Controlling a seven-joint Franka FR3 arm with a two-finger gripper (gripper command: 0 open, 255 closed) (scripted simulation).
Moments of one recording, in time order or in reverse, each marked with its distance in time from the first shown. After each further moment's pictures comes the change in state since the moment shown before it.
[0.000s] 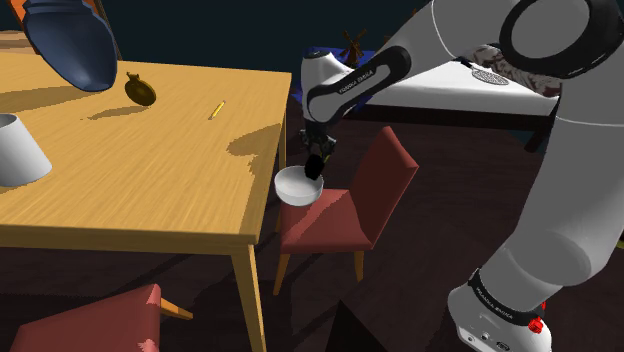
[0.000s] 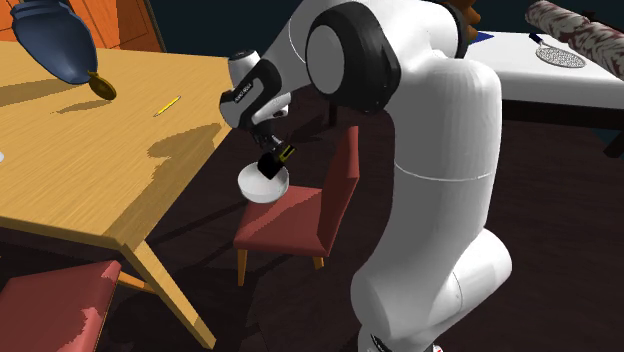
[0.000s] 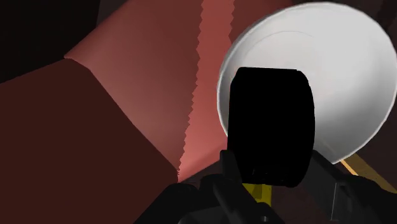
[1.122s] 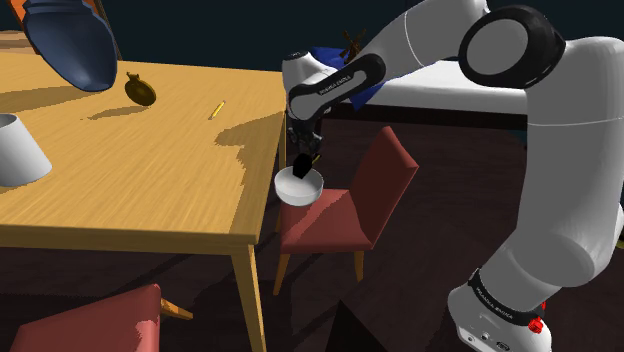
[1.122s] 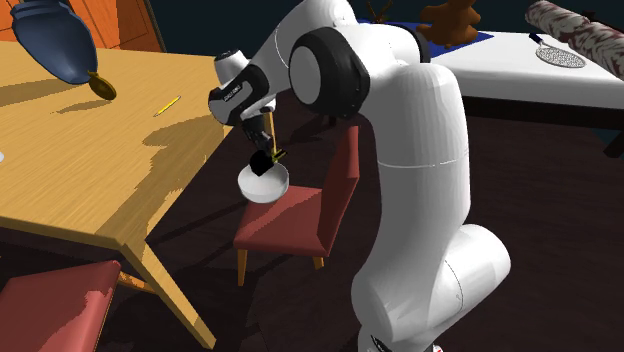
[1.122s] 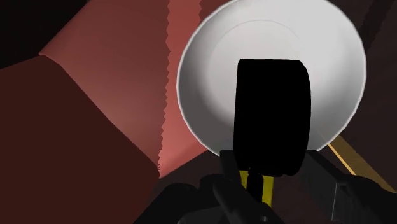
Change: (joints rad) arm 0.028 0.173 0.012 0.244 -0.068 -0.117 0.074
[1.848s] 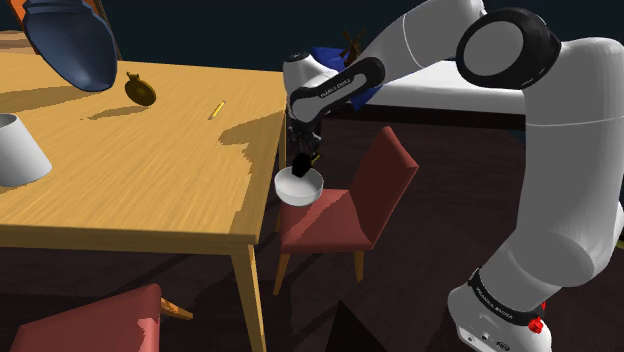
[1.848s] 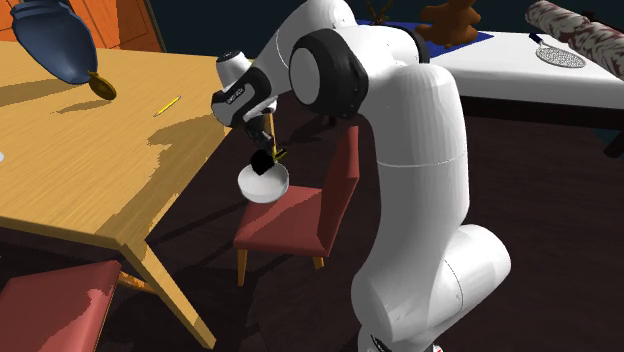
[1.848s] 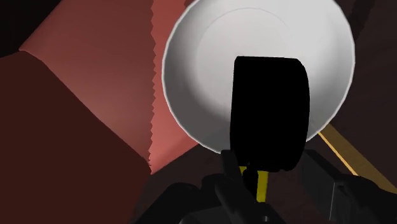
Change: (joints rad) arm -0.005 0.013 -0.004 0.002 -0.028 0.044 0.033
